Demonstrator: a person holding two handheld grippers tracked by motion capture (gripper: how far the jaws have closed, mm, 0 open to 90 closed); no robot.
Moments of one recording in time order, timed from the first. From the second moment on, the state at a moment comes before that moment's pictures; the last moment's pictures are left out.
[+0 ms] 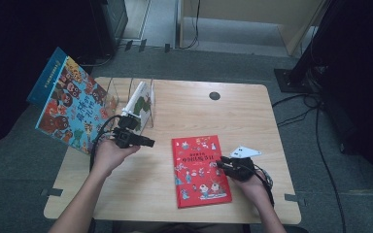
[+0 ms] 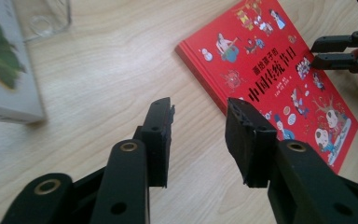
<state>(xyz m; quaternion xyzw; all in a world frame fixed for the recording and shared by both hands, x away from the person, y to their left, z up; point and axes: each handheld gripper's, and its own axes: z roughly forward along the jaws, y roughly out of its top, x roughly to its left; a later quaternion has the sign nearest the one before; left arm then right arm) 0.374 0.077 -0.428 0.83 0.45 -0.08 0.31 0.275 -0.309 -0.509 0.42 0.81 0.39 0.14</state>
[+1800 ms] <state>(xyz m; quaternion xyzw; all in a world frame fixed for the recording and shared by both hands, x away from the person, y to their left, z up) 0.335 0.027 -0.497 0.84 0.43 -0.11 0.30 0.268 -0.306 -0.511 0.45 0.81 0.36 0.12</state>
